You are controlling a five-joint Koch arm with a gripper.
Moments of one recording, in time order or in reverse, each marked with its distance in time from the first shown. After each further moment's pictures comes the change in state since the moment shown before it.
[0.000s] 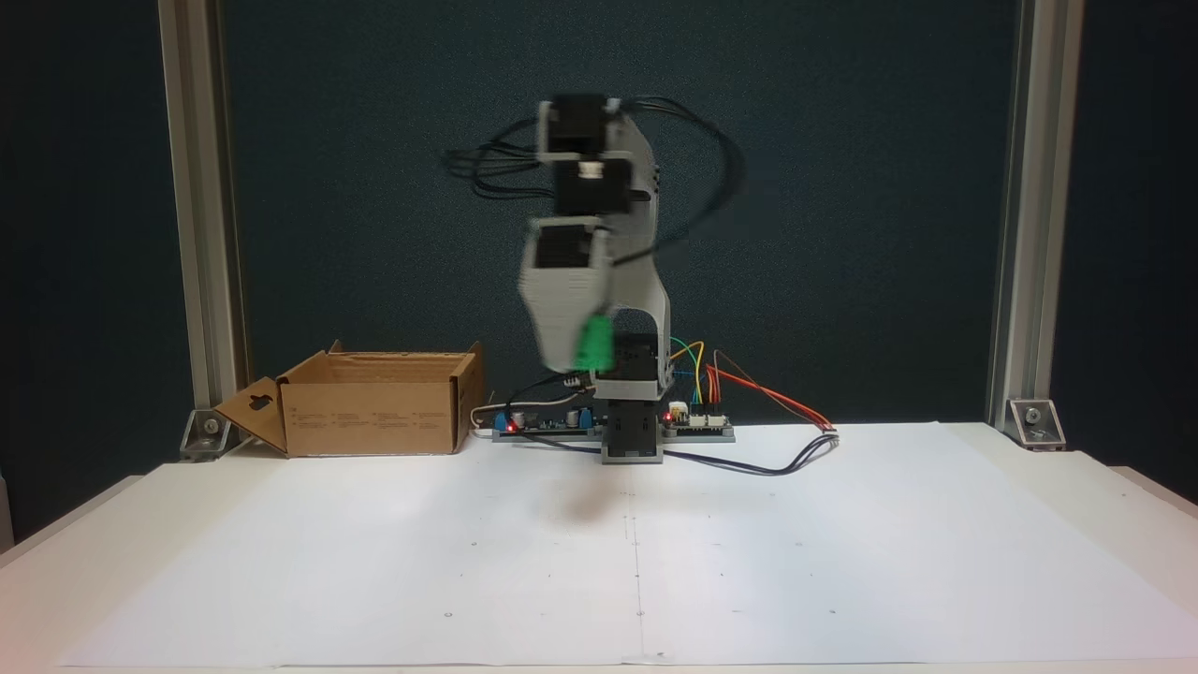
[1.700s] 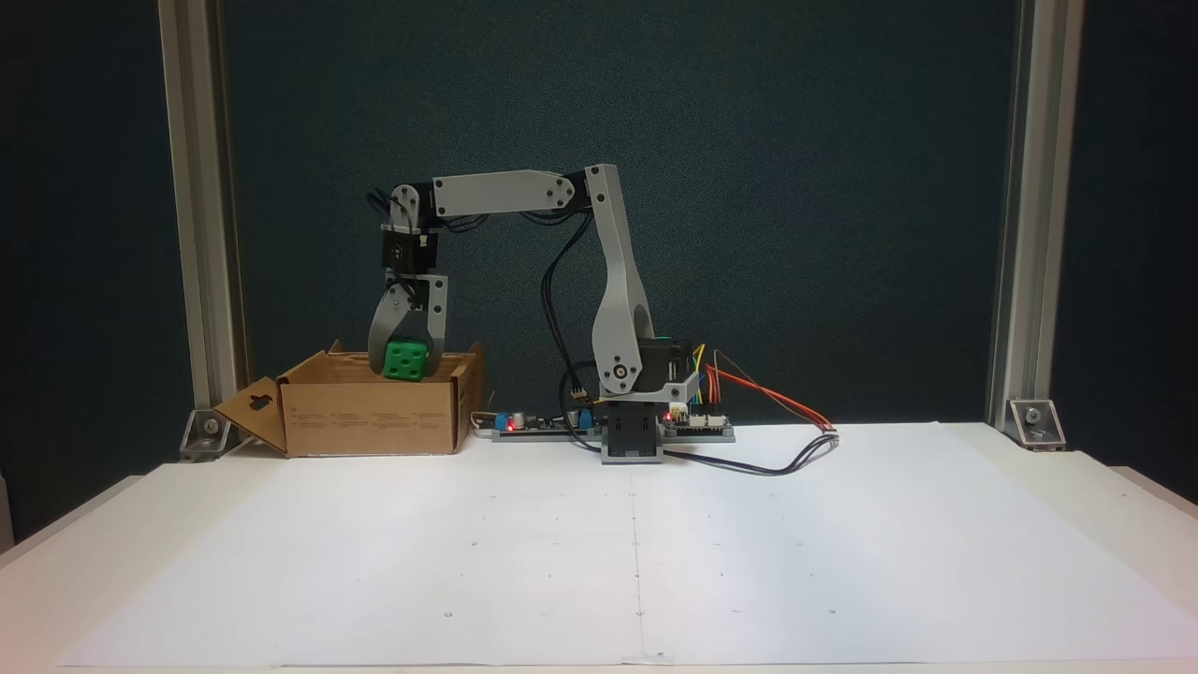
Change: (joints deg) arm 86.9 -15.6 1.6 -19.2 -29.4
